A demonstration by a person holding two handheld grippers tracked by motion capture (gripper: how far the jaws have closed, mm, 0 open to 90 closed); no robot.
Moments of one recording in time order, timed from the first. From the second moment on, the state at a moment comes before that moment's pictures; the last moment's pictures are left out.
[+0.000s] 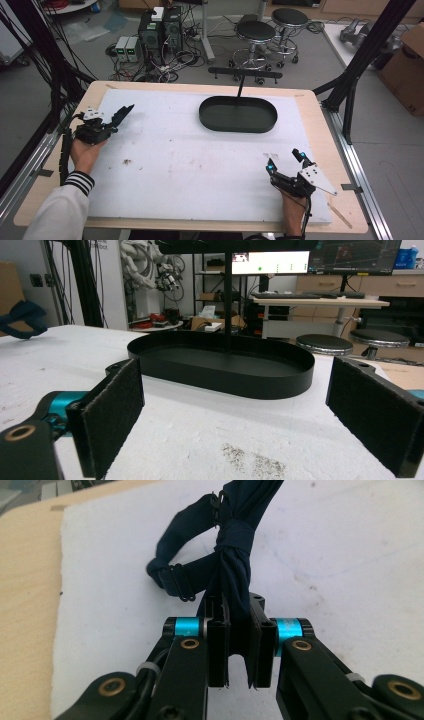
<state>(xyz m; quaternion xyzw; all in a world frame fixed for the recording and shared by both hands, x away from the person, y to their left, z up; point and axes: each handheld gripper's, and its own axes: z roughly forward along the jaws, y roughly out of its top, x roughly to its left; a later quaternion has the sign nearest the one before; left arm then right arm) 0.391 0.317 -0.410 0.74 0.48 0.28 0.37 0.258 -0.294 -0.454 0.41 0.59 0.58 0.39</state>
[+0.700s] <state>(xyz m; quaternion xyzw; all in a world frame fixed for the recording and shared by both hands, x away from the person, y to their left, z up) 0.384 0.307 -0.384 0.70 0.45 0.28 0.47 0.259 -0.294 -0.454 0.41 0.59 0.58 0.39</state>
